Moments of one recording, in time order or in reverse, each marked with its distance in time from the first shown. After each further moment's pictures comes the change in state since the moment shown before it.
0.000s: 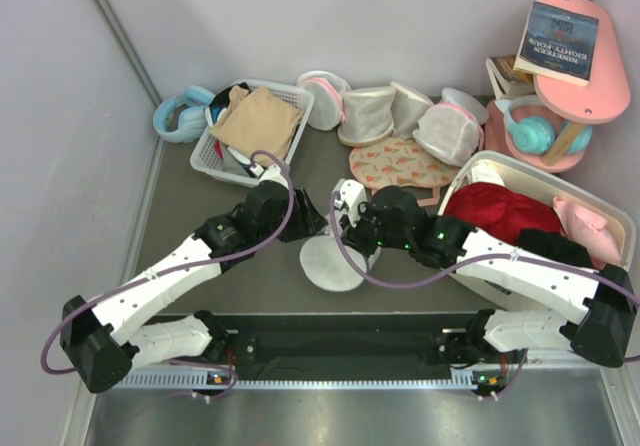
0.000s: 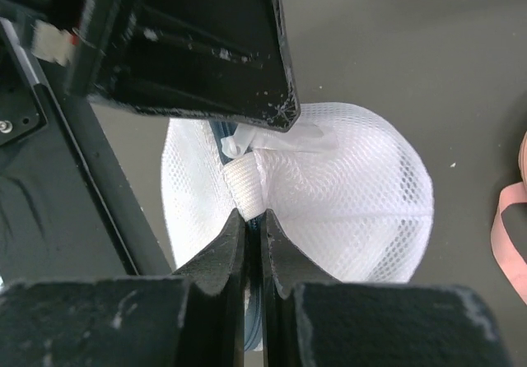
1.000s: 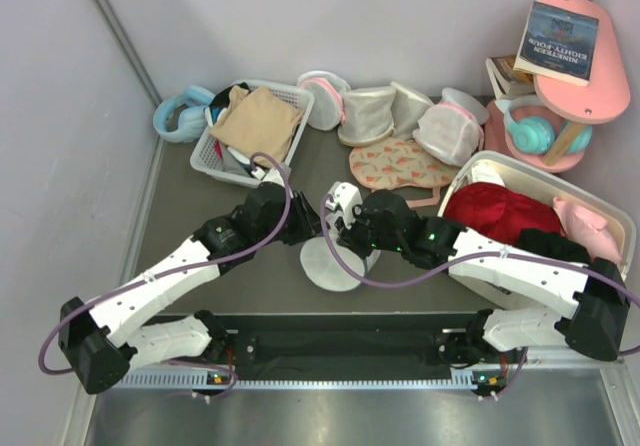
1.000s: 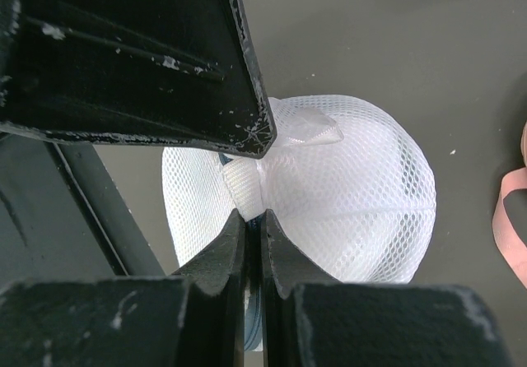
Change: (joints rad) left arm -0.018 -0.023 0.000 0.011 0.062 -0.097; right arm 0.029 0.045 -0.001 0.002 0.073 0.020
